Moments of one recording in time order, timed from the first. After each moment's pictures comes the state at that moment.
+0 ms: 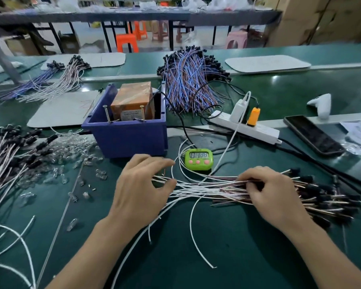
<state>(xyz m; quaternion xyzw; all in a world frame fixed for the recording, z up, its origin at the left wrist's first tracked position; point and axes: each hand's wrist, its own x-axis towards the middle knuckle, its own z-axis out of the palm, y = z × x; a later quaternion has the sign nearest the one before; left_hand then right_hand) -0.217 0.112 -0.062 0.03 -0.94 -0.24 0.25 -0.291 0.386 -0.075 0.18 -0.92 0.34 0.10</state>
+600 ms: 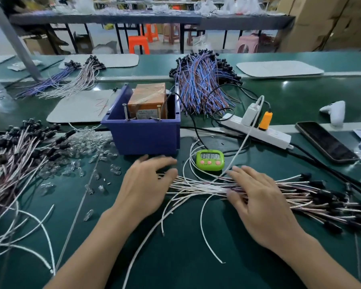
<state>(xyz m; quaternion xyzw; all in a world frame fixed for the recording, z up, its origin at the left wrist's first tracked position) -0.218 0.095 -0.060 0.09 -0.93 -0.31 0.19 -0.262 0.356 -0.071 0.26 -0.94 0.21 0.07</state>
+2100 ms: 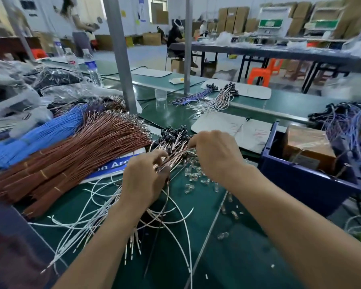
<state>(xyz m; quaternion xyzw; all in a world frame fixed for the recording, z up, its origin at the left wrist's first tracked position) -0.076 -0.133 -0.051 0.35 -0.86 -0.16 0.35 -0.232 -0.036 0.027 0.57 -0.80 0.14 0.13</state>
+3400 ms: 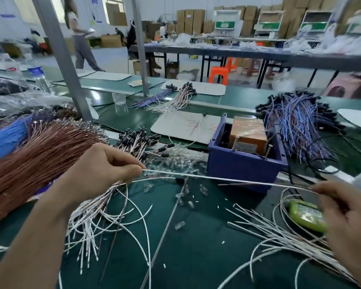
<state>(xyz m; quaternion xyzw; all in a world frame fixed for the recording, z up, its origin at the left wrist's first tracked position) -0.067 -0.092 0.042 0.21 -0.84 -0.46 0.20 -0.288 0.275 -0.016 0.26 -0.90 0.31 0.19</state>
